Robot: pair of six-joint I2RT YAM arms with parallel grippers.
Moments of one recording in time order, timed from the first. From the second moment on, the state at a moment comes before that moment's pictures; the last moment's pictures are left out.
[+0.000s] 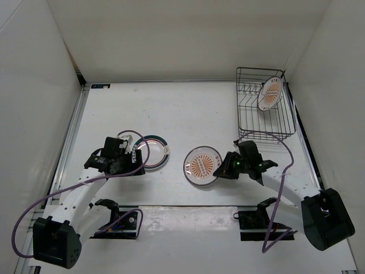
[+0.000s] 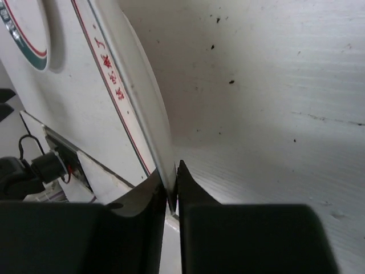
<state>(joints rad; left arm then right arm) -0.25 0.92 0.60 -0.73 0.14 -0.29 0.44 1.08 0.40 -0.21 -0.44 0.79</state>
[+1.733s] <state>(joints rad) -0.29 0.91 0.60 -0.74 0.13 -0.28 -0.08 1.91 1.84 -0.78 0.41 0.43</state>
